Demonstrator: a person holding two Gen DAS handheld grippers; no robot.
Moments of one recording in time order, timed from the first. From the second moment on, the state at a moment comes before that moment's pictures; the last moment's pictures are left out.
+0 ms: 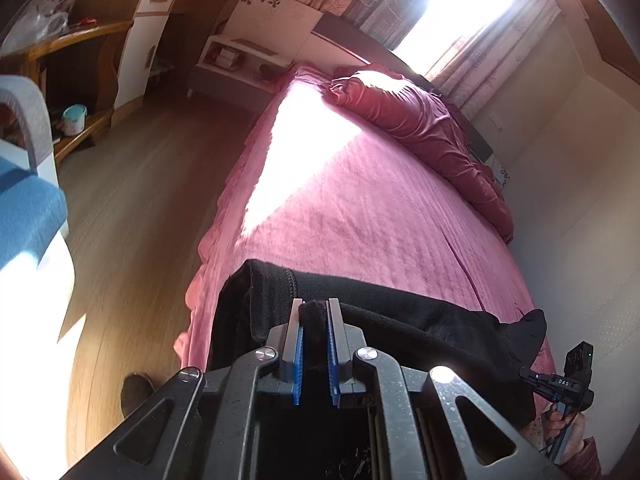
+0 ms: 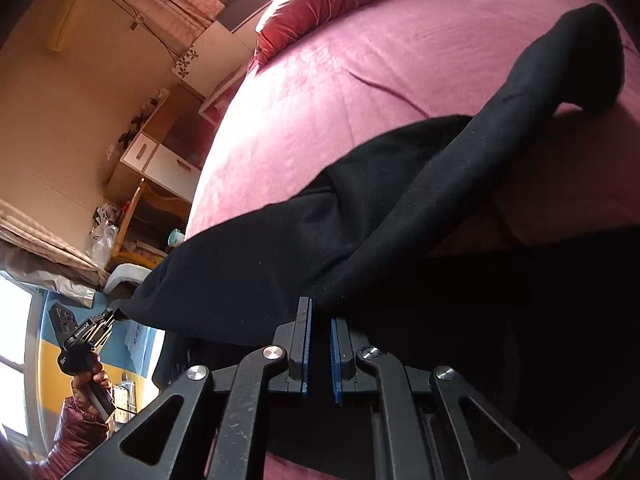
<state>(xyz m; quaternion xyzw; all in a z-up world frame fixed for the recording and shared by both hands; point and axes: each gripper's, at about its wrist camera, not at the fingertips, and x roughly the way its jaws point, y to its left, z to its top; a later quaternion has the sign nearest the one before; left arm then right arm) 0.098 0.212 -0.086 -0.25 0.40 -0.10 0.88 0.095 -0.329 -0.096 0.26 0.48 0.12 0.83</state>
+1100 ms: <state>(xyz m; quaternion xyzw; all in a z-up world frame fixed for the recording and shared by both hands) 0.053 0.229 -0.157 -0.36 0.50 -0.02 0.79 0.078 -0.334 -0.134 0.29 0.48 0.09 0.82</state>
